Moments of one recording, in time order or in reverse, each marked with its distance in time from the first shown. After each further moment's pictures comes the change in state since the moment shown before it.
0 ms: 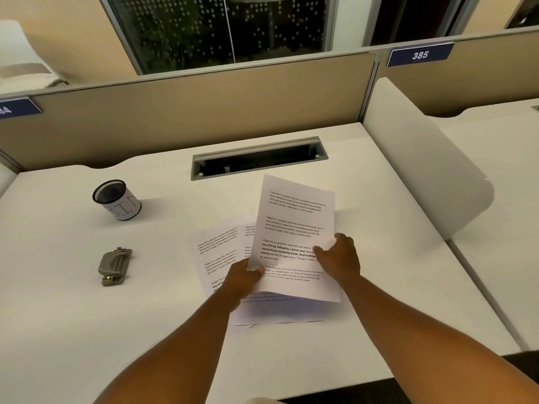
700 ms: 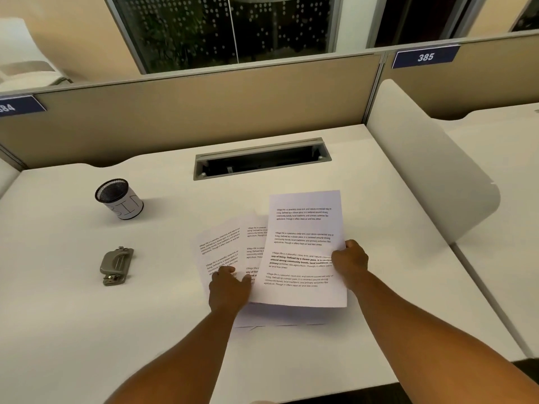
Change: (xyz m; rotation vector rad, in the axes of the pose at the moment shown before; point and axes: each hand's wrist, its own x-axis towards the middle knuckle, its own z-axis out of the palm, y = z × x) left_hand 0.005 -0.031 -0.005 0.303 0.421 -0.063; right_hand 0.019 0.013 0.000 0.260 0.021 0.204
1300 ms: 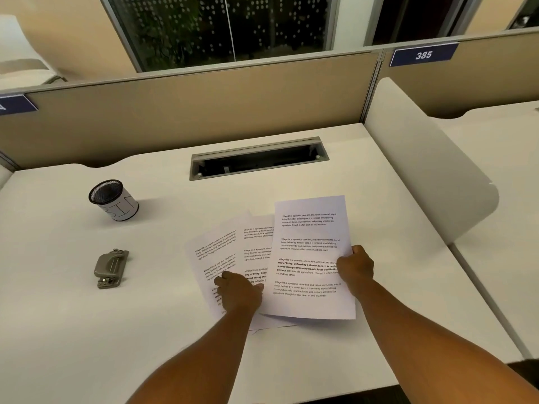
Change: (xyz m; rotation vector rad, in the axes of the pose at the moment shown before) left_hand -0.012 0.027 0.026 0.167 0.000 -0.147; right_hand 0.008 0.017 -0.006 -0.037 0.042 0.014
